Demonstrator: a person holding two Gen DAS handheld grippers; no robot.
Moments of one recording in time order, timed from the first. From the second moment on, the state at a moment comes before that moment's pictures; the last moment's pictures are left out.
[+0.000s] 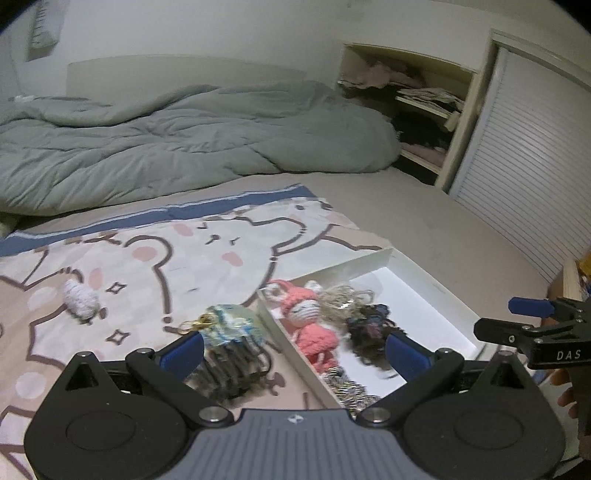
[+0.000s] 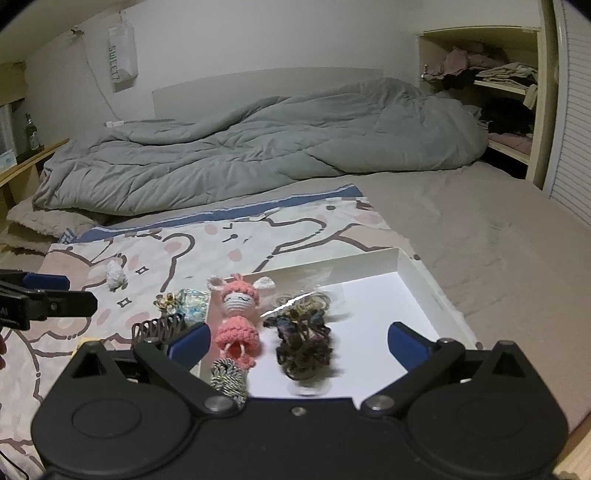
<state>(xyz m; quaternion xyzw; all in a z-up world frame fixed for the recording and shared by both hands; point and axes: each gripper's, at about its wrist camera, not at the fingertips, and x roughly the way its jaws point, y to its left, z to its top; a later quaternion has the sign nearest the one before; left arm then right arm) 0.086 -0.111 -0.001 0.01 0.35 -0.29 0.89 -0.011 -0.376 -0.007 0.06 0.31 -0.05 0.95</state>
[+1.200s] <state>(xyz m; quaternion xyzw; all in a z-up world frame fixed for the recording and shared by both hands) 0.141 0.029 -0.033 -0.06 0.42 -0.11 0.90 0.120 -0.253 -0.027 0.02 0.37 0.09 0.93</state>
